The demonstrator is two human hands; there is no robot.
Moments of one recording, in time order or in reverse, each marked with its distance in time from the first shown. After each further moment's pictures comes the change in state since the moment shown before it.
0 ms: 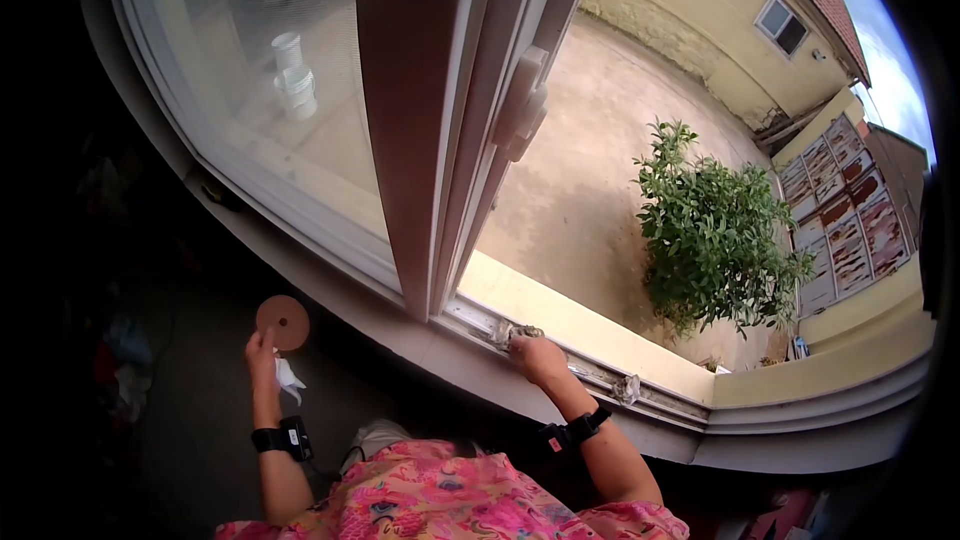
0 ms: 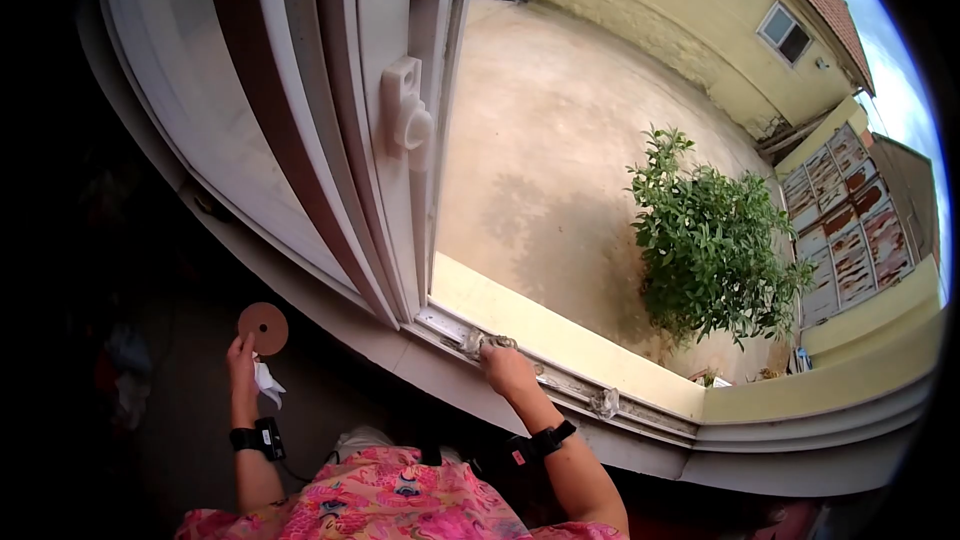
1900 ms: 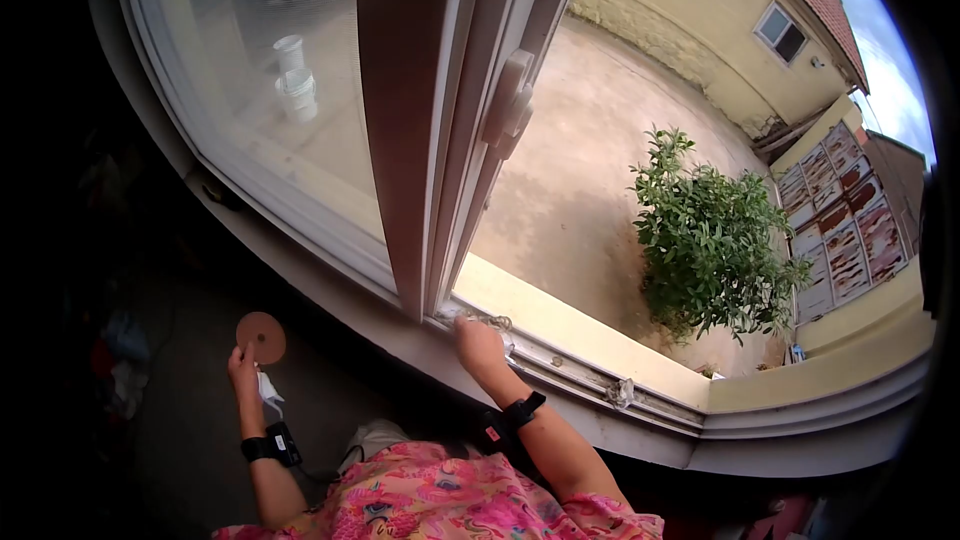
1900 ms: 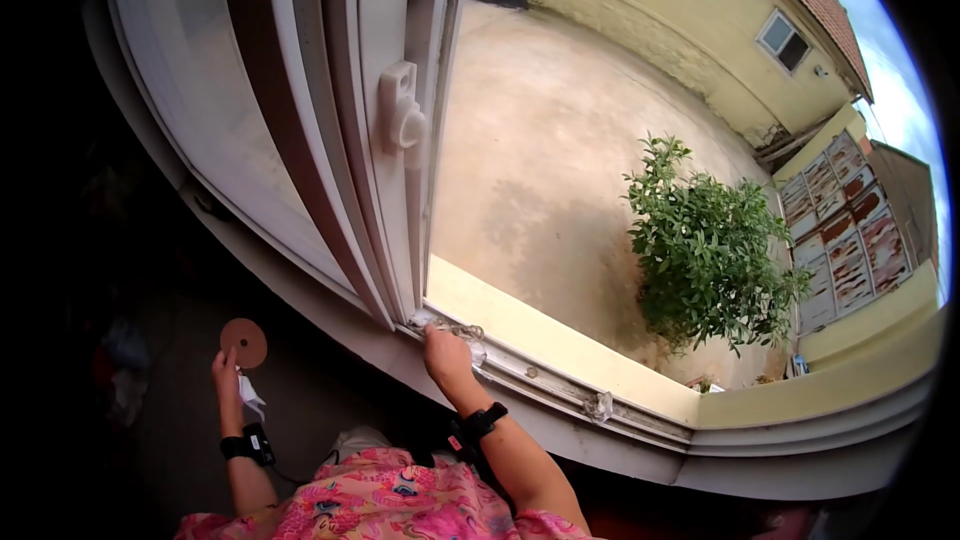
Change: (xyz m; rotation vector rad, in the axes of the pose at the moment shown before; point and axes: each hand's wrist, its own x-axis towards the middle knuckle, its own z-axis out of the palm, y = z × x) left_hand -0.002 -0.020 -0.028 0.056 0.106 0.093; right_hand 0.045 -0.064 0.031 -0.002 0.174 -0.068
